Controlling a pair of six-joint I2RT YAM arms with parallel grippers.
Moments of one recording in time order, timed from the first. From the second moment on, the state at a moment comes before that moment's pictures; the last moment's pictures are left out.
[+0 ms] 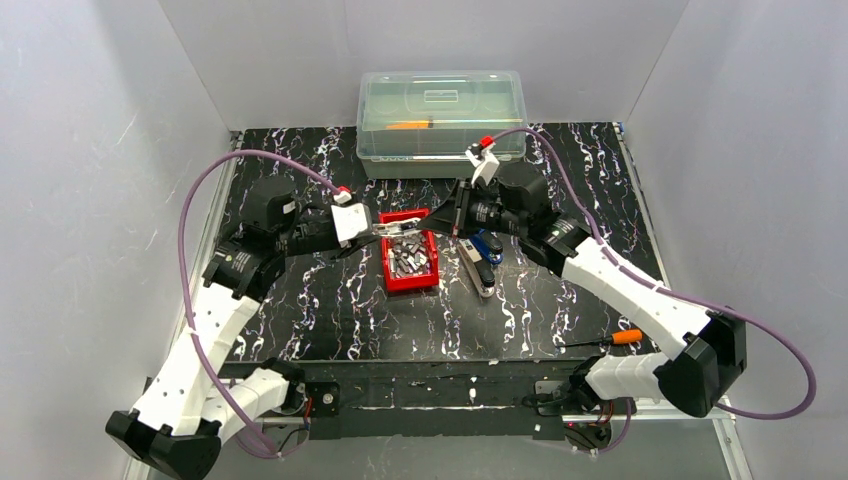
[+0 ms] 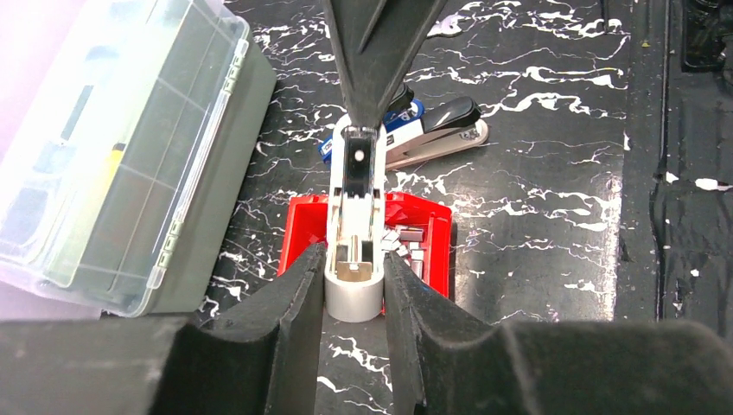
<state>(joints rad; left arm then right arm) -0.38 0.96 1.14 -0.62 0.77 0.72 0.76 1.29 1.17 -0.20 -0.35 0.73</state>
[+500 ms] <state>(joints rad) -0.38 0.92 1.10 -0.61 0.70 0.67 0.63 1.24 0.94 0.21 -0.61 0.92</state>
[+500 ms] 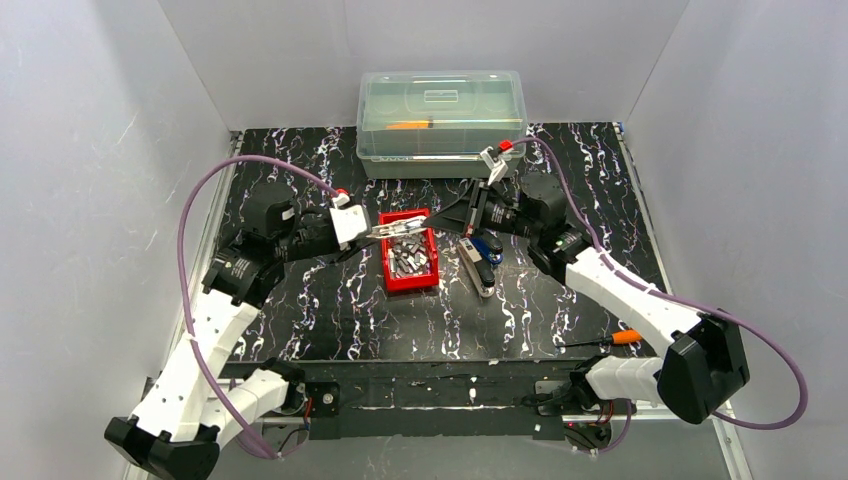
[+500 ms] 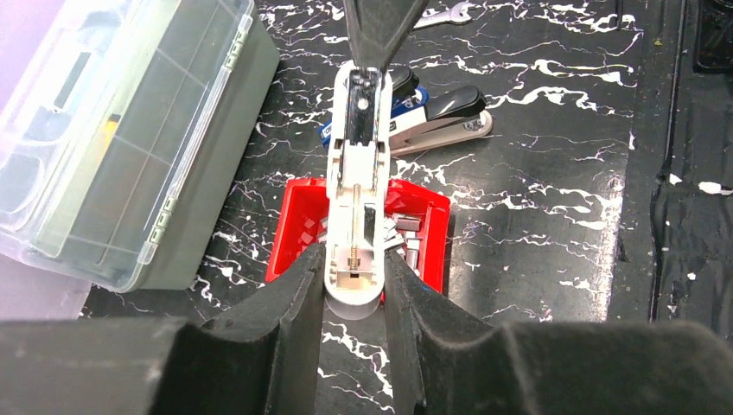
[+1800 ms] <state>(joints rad) -0.38 0.77 1.01 -0.38 0.87 0.68 0.59 1.27 0.89 0.42 -0.80 0.90</state>
